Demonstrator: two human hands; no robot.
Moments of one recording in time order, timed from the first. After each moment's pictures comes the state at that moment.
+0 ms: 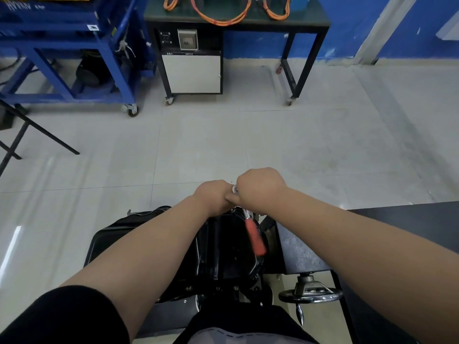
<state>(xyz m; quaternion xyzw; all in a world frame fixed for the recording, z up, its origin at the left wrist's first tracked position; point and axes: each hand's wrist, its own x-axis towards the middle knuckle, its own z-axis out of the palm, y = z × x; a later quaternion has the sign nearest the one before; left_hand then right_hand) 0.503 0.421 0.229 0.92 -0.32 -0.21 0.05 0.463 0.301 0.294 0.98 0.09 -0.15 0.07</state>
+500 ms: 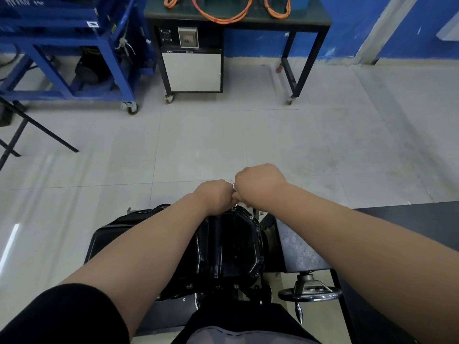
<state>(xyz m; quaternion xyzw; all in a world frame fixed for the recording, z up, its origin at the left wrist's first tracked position) 0.502 0.423 0.224 0.92 -0.32 -0.21 0.07 0.464 0.306 0.306 0.97 0.14 -0.17 0.11</state>
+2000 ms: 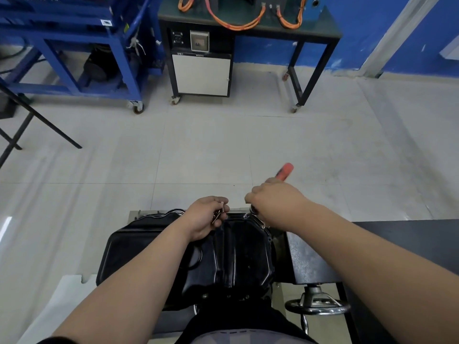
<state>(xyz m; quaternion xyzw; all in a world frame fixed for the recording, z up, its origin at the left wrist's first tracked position) 0.484 0.482 0.207 0.57 0.16 -0.37 0.72 0.457 0.313 0.305 0.95 0.24 -0.15 0.12</state>
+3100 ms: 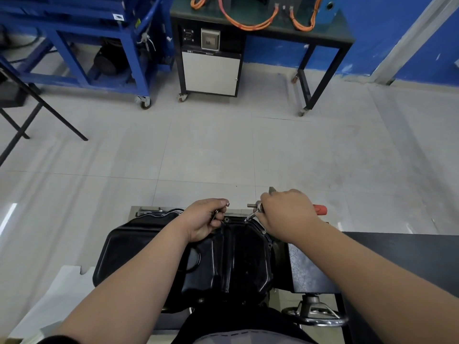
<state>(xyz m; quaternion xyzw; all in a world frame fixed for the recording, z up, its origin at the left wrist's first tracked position) 0.491 0.486 0.201 0.48 0.20 -0.39 0.76 0.445 0.302 0.289 0.98 0.13 -0.08 0.10</state>
